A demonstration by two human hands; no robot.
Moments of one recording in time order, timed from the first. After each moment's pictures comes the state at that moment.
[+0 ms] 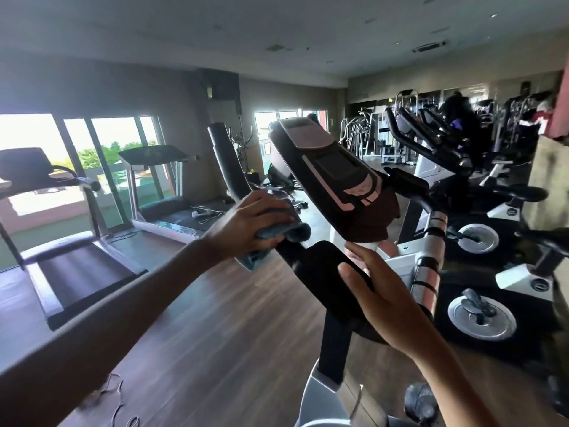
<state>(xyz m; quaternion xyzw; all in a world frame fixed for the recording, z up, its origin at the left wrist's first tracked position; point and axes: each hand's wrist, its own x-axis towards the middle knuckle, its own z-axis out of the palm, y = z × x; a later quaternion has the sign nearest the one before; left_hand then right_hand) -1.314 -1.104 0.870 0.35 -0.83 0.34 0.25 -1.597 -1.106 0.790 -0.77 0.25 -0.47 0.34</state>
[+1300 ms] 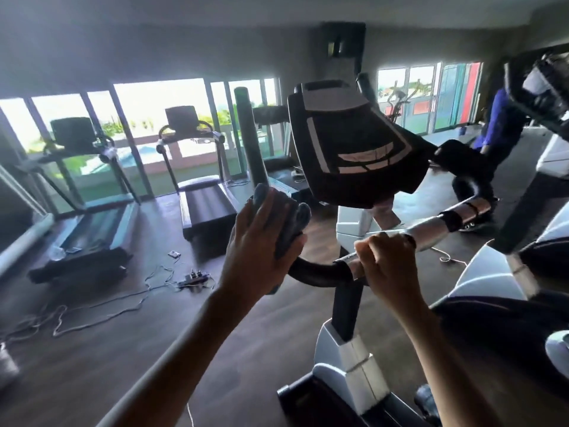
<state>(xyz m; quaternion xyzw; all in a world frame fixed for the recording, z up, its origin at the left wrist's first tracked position) -1.553 -1.031 0.802 0.80 -0.48 0.30 0.20 -1.673 -1.245 0.723 -0.86 0.17 -0.48 0.07</state>
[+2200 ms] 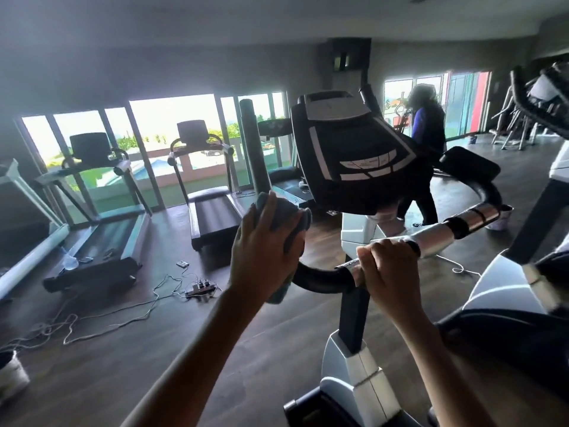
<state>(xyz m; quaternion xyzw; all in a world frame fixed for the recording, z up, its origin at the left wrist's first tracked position) -1.565 -1.039 0.796 0.83 -0.41 0.33 0.20 -1.670 -1.243 0.714 -0.82 0.14 -0.55 0.07</state>
